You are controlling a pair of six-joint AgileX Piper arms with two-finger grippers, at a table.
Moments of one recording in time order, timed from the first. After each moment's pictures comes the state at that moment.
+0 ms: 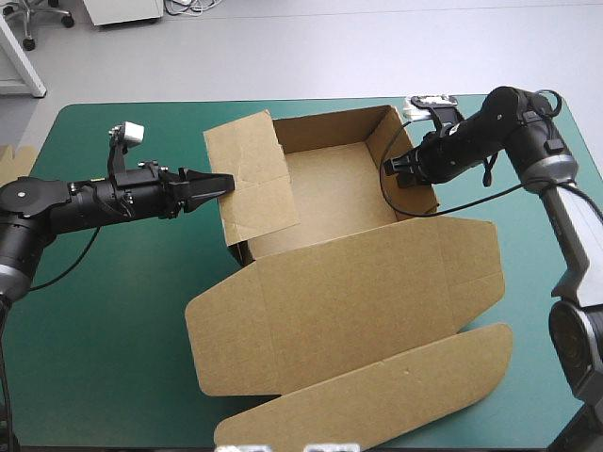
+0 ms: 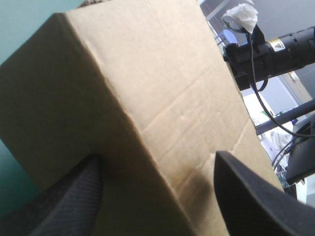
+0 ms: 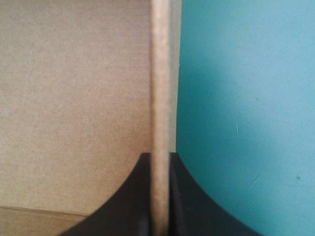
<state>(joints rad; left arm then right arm) 0.08 1.33 -1.15 -1.28 1.13 0.76 0.16 1.75 -1.75 0.42 1.22 -0.24</state>
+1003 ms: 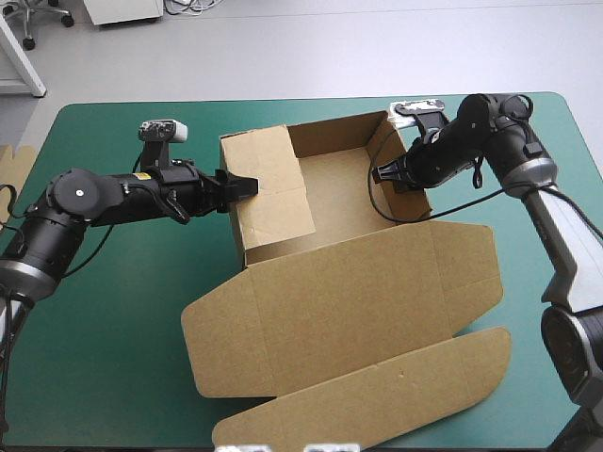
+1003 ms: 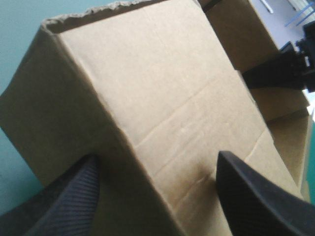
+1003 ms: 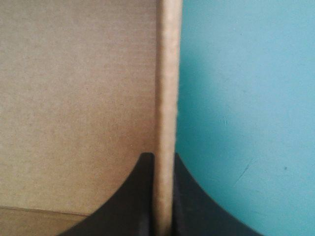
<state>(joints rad) -0.19 1.33 -1.23 -0.83 0.82 0.43 0.26 1.75 -1.75 0.26 1.20 -0.14</state>
